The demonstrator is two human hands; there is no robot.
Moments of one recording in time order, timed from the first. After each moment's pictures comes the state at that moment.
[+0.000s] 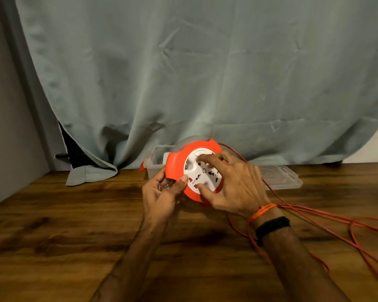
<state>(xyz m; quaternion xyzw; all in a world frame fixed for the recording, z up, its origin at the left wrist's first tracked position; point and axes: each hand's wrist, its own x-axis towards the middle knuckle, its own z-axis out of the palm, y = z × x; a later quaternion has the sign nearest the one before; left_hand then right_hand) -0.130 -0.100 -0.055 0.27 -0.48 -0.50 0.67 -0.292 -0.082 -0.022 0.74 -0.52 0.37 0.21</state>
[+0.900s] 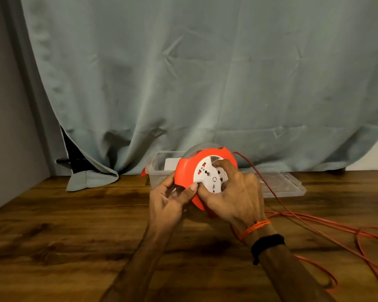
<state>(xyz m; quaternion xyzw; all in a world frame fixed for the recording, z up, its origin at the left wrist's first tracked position) -0.133 -0.098 -0.053 0.28 -0.51 -0.50 0.65 -0.273 -0.091 -0.038 0.62 -0.60 0.50 0.13</state>
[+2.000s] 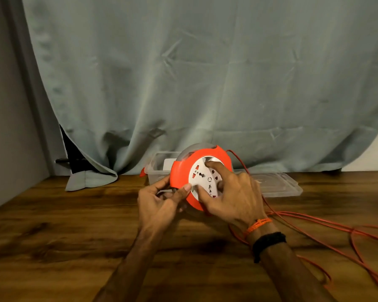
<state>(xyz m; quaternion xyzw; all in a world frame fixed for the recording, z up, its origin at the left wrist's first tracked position) -0.121 -0.092 -0.049 0.37 -0.52 -0.43 0.64 -0.281 -0.083 -0.038 0.67 -0.57 0.43 0.17</state>
